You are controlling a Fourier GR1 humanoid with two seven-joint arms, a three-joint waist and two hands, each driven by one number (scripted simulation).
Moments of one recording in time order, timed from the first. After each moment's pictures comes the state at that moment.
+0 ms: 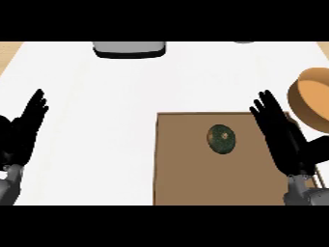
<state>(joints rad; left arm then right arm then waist) -0.15 0.58 -0.25 -1.38 0.36 0.35 0.07 -0.08 -0.25 0.15 -1.63 -0.44 -0.16 0.15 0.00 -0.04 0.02</state>
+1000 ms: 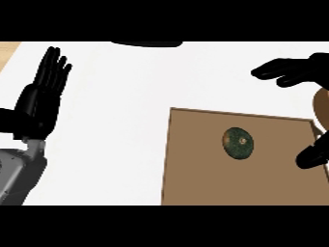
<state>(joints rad) -0.34 0.44 -0.21 -1.52 0.43 0.33 -0.04 -0.60 -0.65 0.11 -1.56 -0.29 0.73 -0.40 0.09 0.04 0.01</state>
